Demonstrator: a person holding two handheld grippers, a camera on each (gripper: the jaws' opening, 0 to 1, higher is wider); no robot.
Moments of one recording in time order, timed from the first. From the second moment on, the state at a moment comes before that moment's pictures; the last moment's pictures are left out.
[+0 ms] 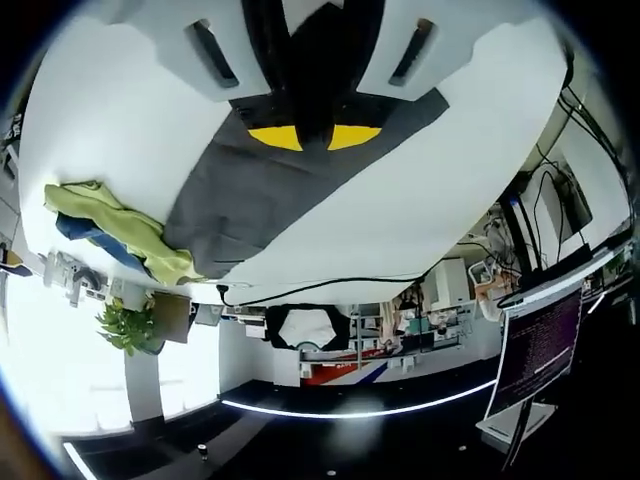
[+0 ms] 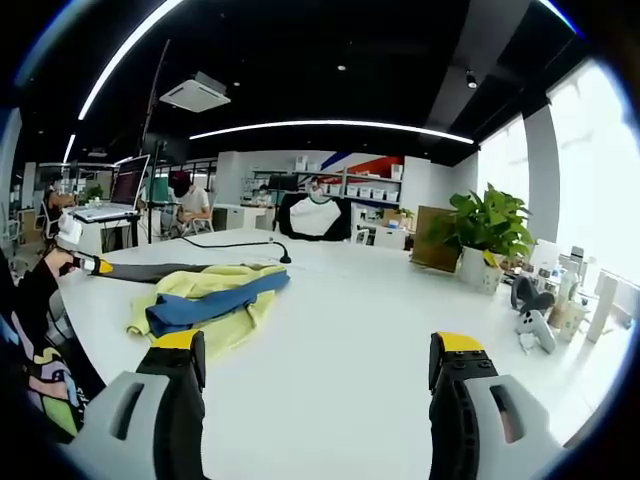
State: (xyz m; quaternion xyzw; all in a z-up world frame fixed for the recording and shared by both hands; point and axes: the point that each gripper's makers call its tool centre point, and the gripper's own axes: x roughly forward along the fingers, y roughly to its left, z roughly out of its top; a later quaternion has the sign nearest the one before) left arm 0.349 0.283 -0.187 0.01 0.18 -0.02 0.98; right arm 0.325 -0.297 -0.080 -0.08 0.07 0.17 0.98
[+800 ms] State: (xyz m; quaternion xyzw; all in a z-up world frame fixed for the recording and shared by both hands) left arm 0.352 0.295 -0.177 0.04 0.14 -0.01 0.99; right arm 0.324 -0.274 -0.081 -0.08 0.07 0.21 0.97
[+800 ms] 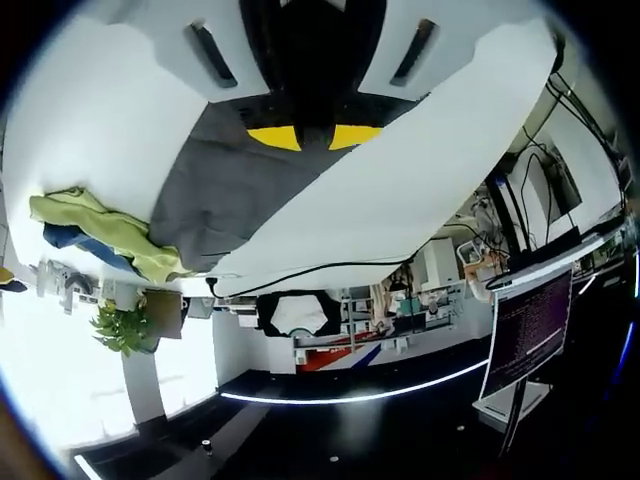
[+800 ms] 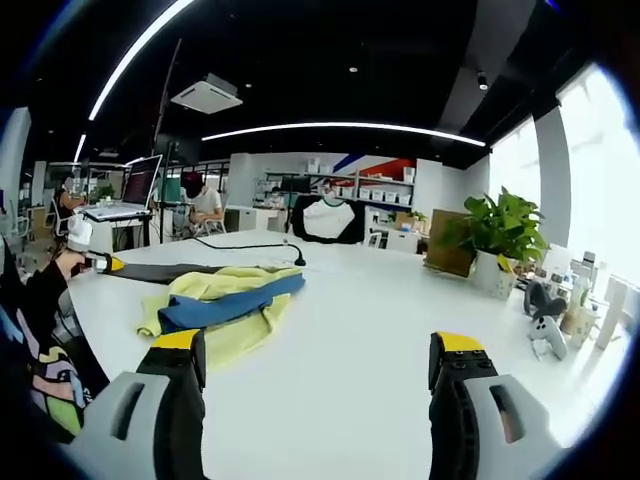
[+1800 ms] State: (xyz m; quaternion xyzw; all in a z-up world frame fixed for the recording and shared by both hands) left arm 0.340 0.253 -0.088 0.01 0.03 -0.04 1.00; right arm 0.324 -0.254 -0.091 -0.10 0.08 0.23 0.96
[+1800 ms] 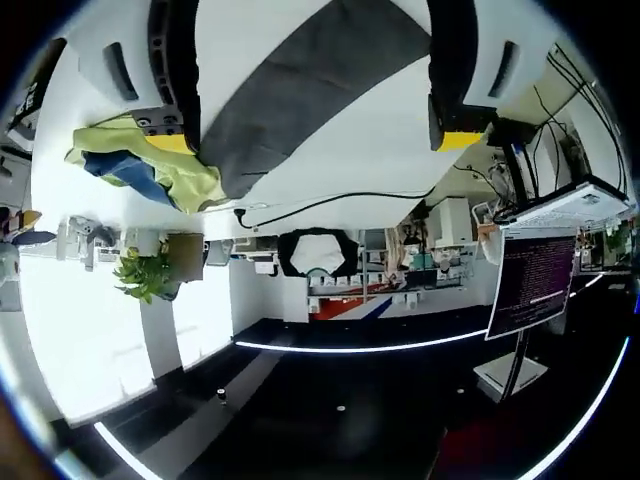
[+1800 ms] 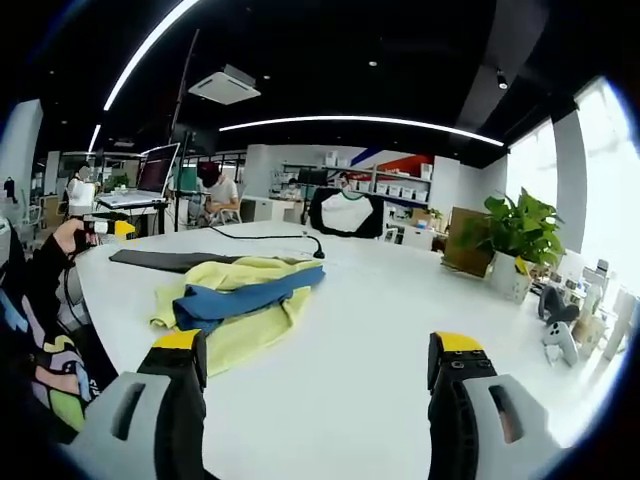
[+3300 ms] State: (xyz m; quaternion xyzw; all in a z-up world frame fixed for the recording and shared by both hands) left arm 0.316 0.222 -0.046 0.01 -0.01 -0.04 1.00; right arm 0.332 -0.126 -0.128 -0.09 0.08 0.34 0.93
